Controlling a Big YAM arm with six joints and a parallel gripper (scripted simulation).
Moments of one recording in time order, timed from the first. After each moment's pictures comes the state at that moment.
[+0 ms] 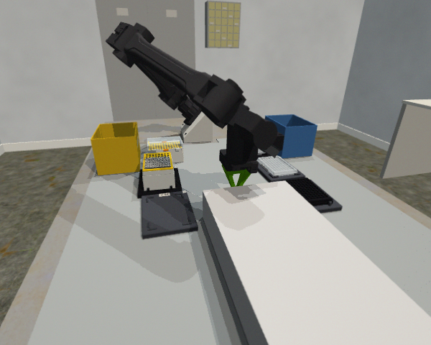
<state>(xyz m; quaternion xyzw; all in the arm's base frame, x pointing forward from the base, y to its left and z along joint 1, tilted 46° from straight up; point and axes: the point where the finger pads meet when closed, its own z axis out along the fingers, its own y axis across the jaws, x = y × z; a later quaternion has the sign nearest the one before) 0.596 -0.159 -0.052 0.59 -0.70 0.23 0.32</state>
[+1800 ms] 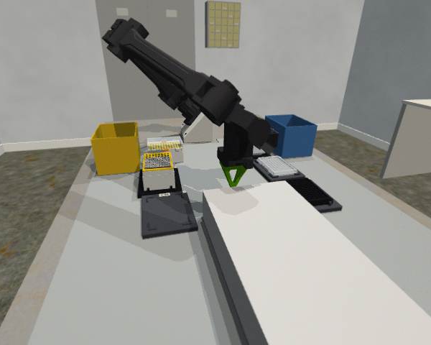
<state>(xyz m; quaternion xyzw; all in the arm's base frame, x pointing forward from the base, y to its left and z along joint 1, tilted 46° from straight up) 0.561 -0.154 -0.057 0.59 -0.70 0.23 0.32</state>
